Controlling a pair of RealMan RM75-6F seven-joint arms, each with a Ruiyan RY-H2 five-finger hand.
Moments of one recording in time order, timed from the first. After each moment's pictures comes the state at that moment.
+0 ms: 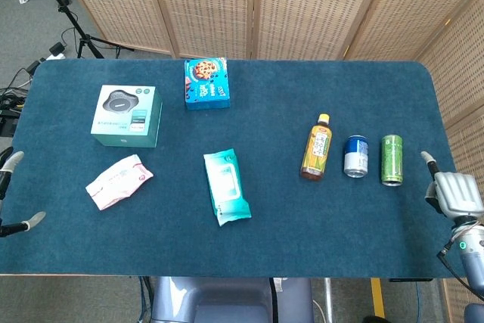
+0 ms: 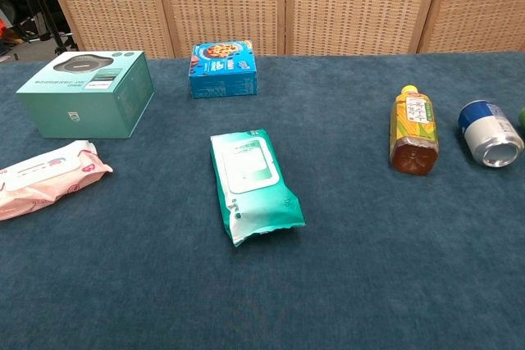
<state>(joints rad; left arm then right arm) -0.10 -0.92 -0.07 -1.85 1.46 1.49 -0.04 0.31 -1.11 0.15 -1.41 -1.20 1.04 -0.14</state>
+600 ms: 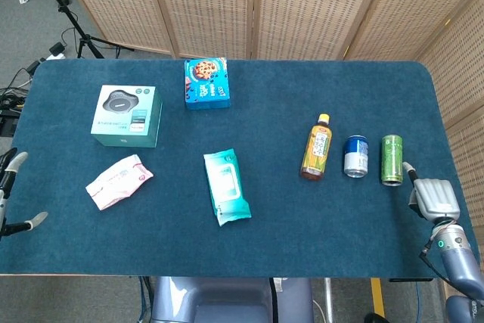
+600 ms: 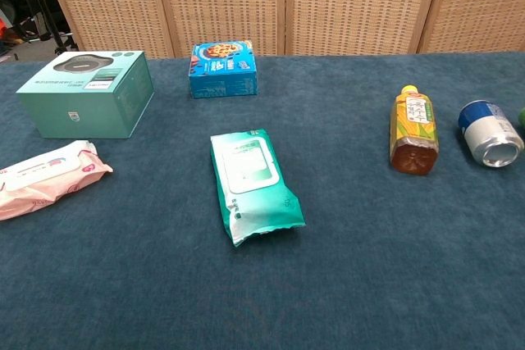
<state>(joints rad) -0.11 -0.93 -0.07 -1.85 1.44 1.47 0.00 0.36 -1.22 0.10 -1.34 -1.14 0.97 -0.24</state>
